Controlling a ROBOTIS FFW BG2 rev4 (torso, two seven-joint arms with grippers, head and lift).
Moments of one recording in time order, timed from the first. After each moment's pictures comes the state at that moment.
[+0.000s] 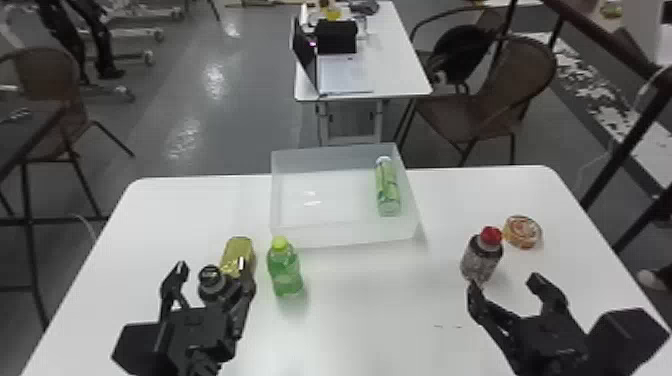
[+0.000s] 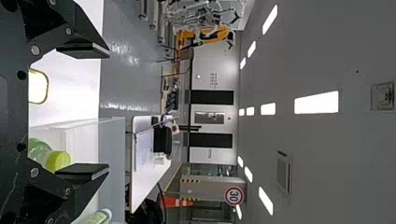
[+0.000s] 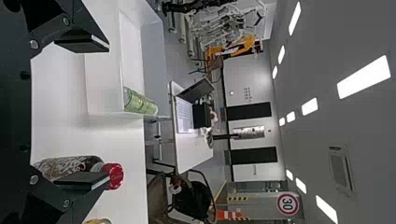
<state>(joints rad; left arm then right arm) 0.54 0.02 -0.08 -1.91 -0.02 -0.28 0.17 0.53 -0.10 0.03 -1.96 -0.16 -0.04 0.16</state>
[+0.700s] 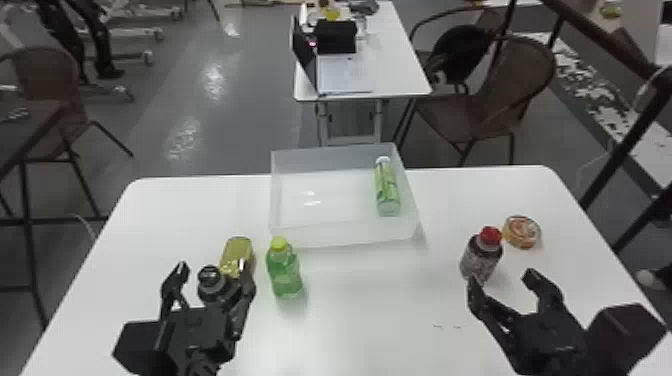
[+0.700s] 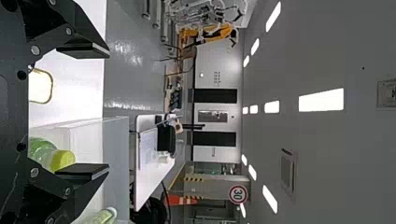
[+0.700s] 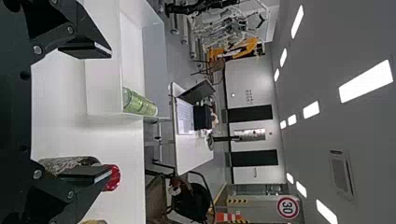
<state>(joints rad) 0.54 0.03 -0.08 -1.92 -0.02 -0.26 0.17 0.53 -0.10 0.03 -1.98 -0.15 -0.02 0.16</state>
